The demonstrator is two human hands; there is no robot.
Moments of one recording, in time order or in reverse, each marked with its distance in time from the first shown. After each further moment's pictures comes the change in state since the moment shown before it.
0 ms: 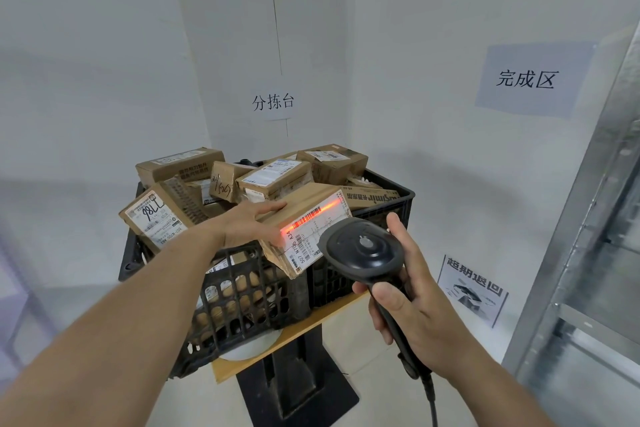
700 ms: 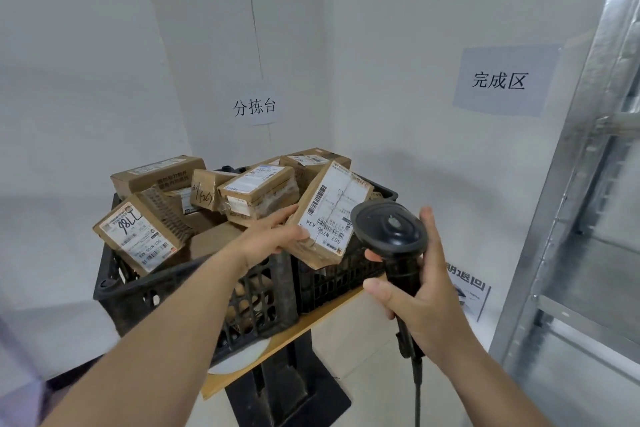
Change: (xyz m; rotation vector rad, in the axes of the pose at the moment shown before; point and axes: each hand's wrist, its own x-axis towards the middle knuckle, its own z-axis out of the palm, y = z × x) left_hand 0.004 0.031 0.048 -0.381 0.016 0.062; right_hand 0.000 -0.002 -0.011 -0.145 0.330 0.042
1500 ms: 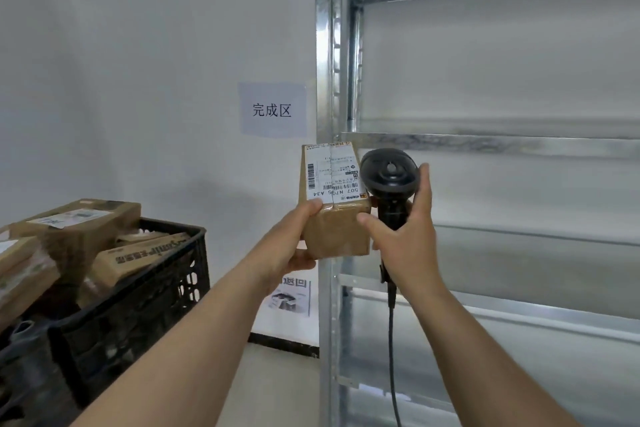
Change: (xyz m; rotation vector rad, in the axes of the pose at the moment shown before) left_hand 0.004 0.158 0.213 -0.325 -0.513 0.265; right_hand -0.026 -0.056 -0.151 -0.409 0.854 -0.015
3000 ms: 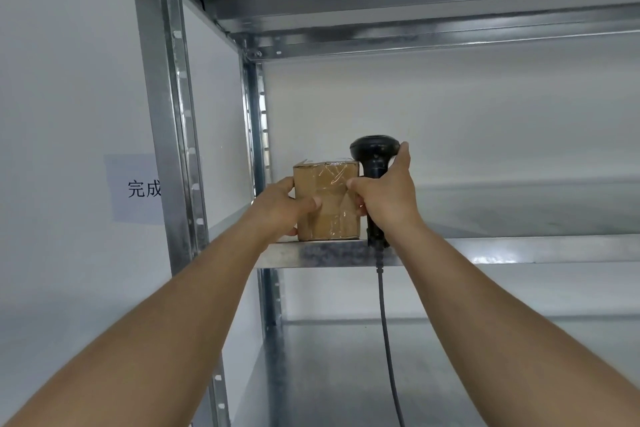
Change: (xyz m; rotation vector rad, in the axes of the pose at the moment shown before) left_hand 0.329 0.141 0.131 0.283 -0.038 0.331; right_hand 0.358 0.059 -0.086 -0.109 0.200 0.112
